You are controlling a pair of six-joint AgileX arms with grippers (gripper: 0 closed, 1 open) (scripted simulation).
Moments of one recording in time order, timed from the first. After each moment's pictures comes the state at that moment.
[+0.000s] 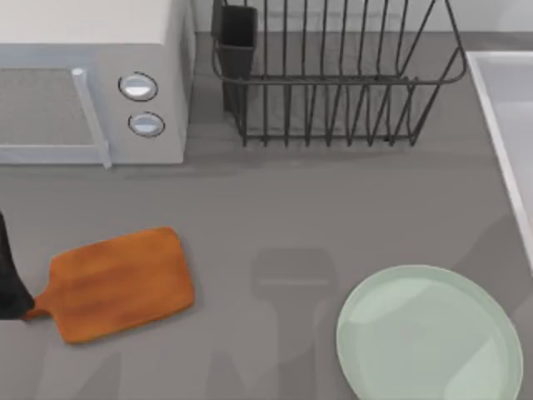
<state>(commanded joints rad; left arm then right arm) 0.00 0.00 0.00 0.00 0.00 0.00 -0.30 2.36 1.32 -0.53 0.00 -0.28</state>
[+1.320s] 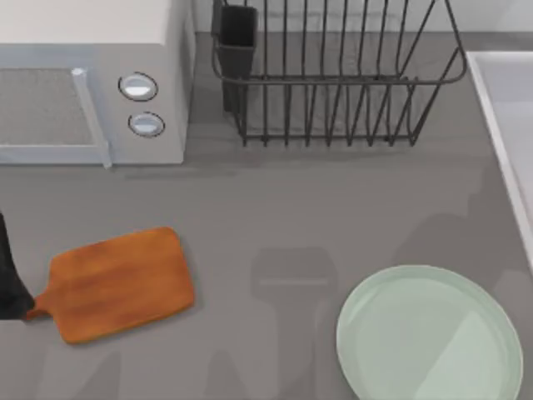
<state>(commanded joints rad) 0.00 0.00 0.00 0.00 0.00 0.00 -0.30 2.09 1.46 -0.89 -0.01 -0.27</state>
